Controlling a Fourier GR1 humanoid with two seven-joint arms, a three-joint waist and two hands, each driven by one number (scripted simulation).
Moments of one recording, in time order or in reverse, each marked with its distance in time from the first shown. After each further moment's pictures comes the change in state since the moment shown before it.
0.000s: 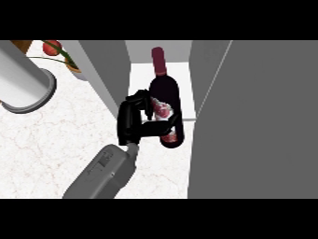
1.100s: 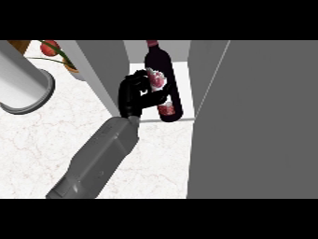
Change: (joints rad) left arm -0.286 0.000 0.080 0.397 0.281 -0.089 -0.125; right arm 0.027 0.024 -0.003 0.000 -0.015 0.028 -0.002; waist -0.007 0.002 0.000
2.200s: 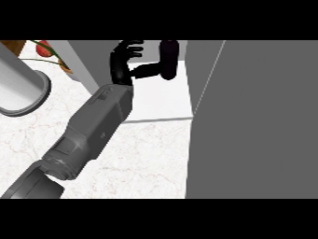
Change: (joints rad) left arm -0.357 0.042 0.059 0.443 -0.108 0.154 0.023; right arm 0.043 0.021 0.010 0.019 0.000 0.053 -0.064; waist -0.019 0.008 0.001
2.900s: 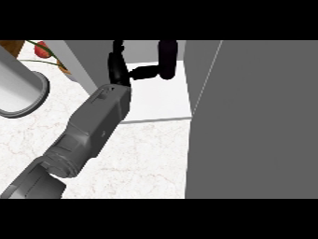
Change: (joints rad) left arm -0.039 -0.006 0.009 0.109 -0.058 0.020 -0.024; right arm 0.028 0.011 0.029 0.003 0.002 0.020 -0.026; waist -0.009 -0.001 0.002
